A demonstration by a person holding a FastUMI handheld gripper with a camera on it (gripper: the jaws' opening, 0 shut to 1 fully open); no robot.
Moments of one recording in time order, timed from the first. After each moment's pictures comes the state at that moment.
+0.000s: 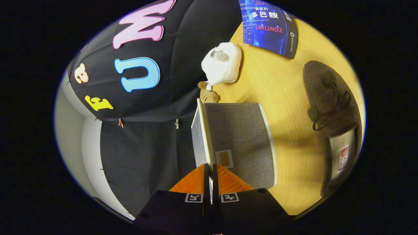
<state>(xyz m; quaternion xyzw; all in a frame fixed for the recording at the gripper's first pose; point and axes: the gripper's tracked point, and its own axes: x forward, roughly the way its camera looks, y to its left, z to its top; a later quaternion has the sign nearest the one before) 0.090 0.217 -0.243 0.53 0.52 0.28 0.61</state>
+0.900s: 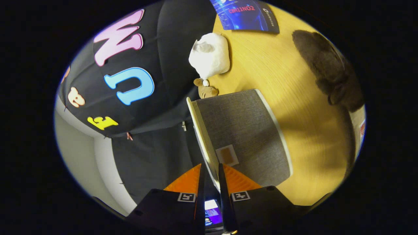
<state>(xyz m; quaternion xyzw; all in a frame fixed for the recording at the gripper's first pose) 0.092 0.245 -0.252 0.61 0.54 0.25 0.53</state>
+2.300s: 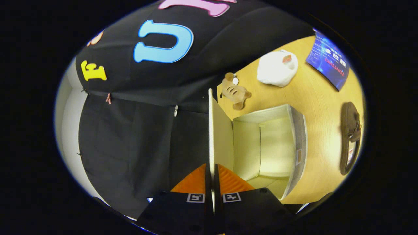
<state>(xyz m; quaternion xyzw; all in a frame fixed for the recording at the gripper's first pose) 0.123 0.368 -0.097 0.38 0.54 0.29 0.69</state>
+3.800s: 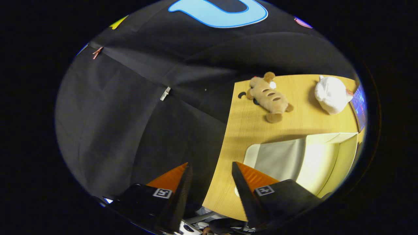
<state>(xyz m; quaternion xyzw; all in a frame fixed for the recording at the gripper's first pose) 0.163 0.593 -0.144 0.21 0.51 0.28 0.78</state>
